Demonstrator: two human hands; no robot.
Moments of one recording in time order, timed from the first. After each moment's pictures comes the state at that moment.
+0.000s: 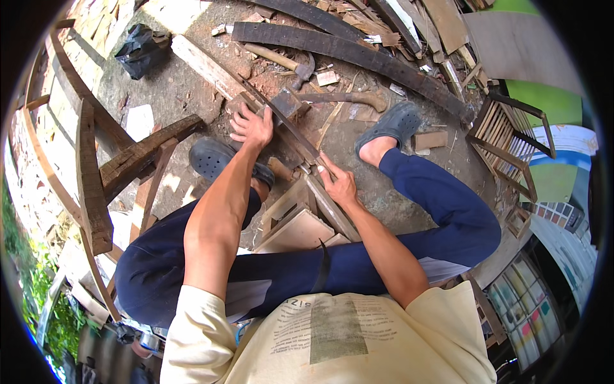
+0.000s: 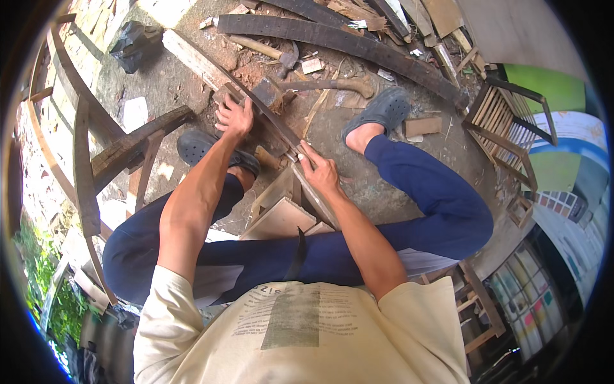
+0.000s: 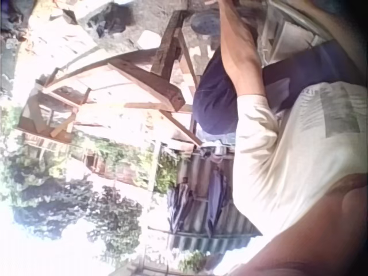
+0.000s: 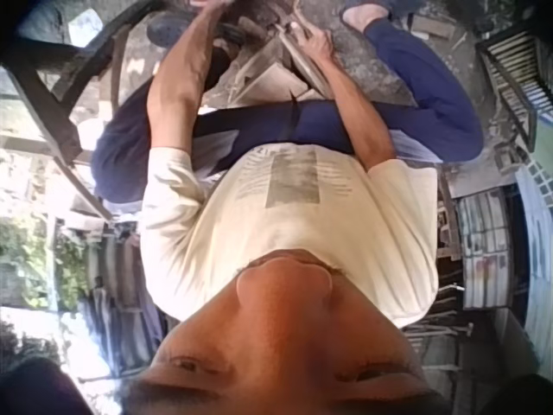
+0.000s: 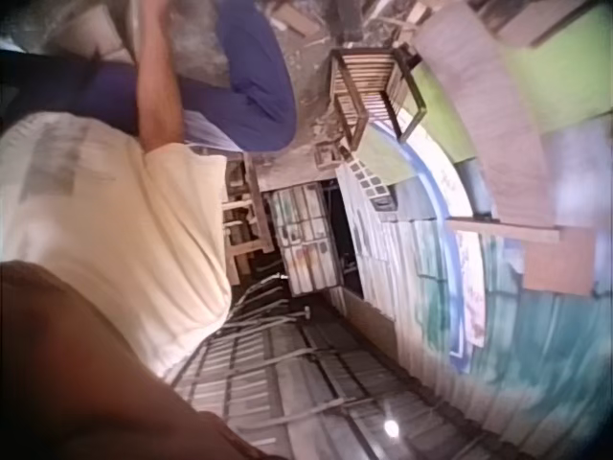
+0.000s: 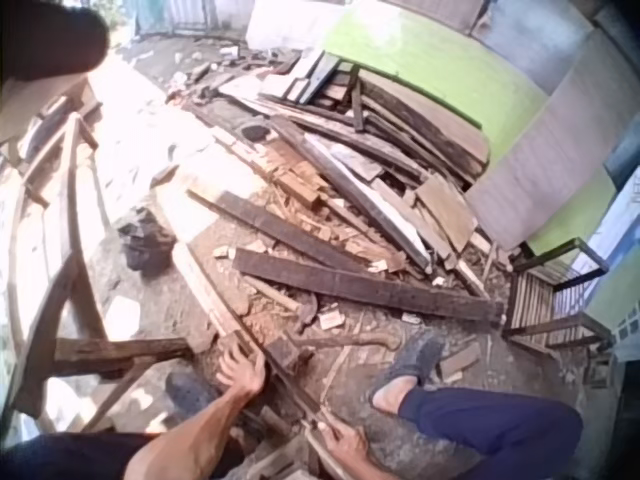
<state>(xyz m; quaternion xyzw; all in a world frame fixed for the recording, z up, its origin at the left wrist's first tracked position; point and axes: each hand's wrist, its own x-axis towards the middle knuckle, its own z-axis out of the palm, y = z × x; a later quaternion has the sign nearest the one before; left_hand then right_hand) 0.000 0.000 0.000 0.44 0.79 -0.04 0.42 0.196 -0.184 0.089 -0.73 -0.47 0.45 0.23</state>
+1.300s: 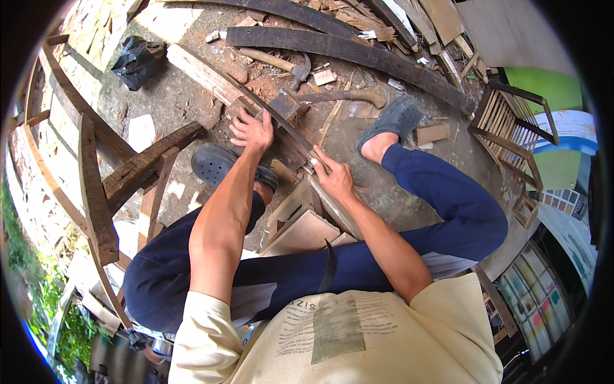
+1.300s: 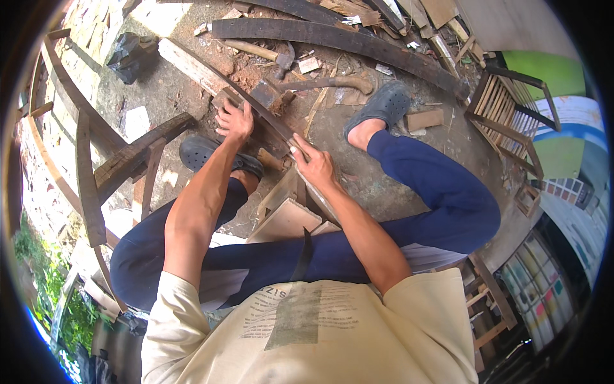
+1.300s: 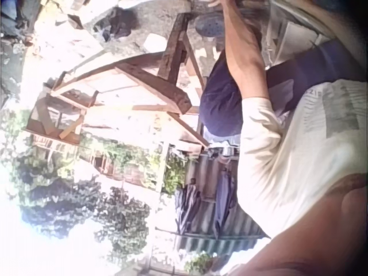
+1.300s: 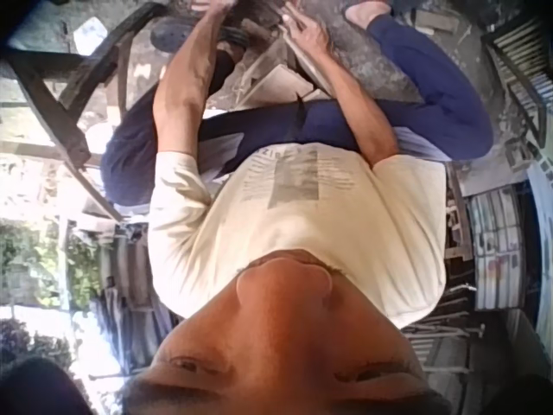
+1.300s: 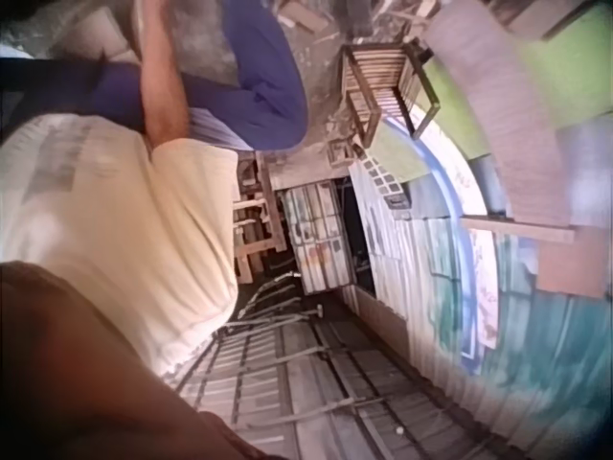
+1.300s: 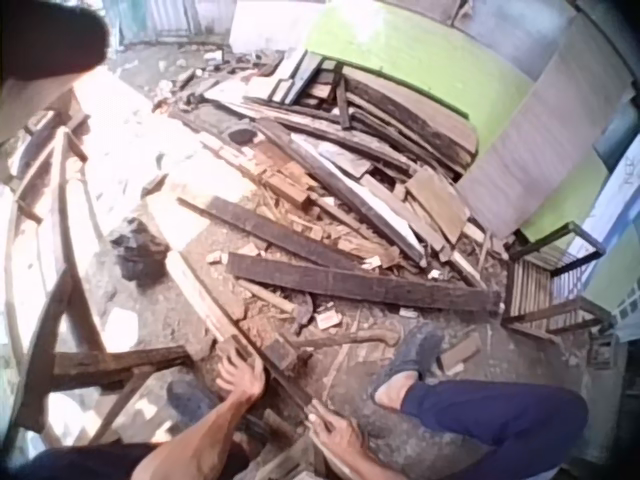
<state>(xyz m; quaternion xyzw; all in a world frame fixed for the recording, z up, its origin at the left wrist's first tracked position) 0.000 0.004 0.000 0.45 0.80 -0.04 0.40 0.179 -0.164 0.095 -0.73 -0.45 0.44 0.27</state>
